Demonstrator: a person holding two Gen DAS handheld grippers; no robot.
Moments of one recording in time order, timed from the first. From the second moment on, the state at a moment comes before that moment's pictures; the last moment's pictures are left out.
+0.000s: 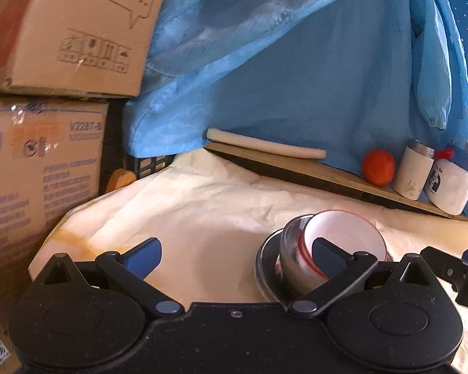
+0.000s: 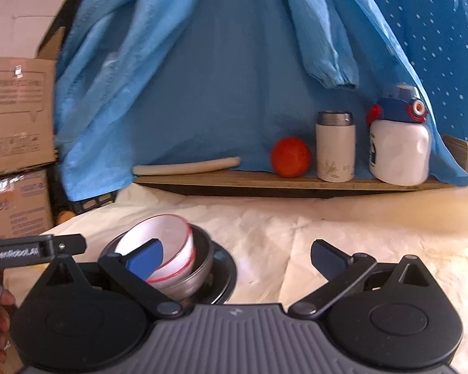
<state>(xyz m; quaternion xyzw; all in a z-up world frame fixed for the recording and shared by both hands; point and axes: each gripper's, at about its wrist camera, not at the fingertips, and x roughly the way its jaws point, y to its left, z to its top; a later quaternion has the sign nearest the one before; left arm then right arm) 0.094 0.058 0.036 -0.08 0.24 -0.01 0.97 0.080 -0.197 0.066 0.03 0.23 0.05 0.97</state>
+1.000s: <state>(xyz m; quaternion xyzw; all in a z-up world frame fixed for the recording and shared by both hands) 0.012 0.054 0.013 -0.06 0.22 -0.01 0.97 0.000 -0.203 0.056 0.03 0.20 0.05 0.98</state>
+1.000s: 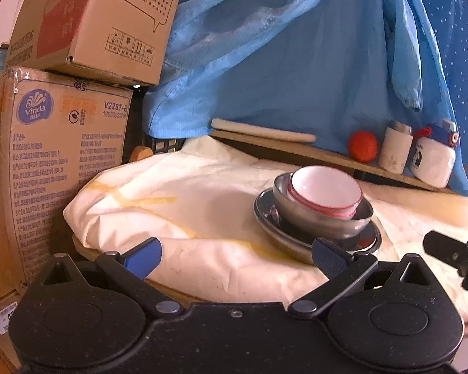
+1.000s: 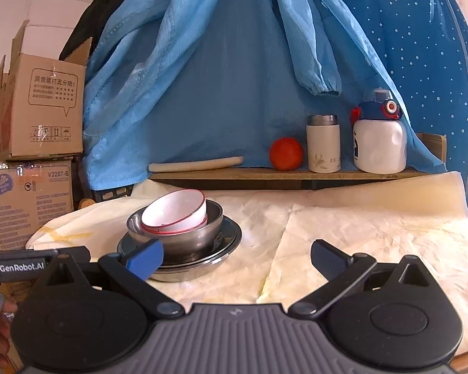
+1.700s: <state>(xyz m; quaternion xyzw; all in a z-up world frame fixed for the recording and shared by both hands) -0.008 0.048 0.000 -0.04 0.19 -0.01 0.98 -0.013 -0.207 0.042 0.03 0.21 0.05 0.98</state>
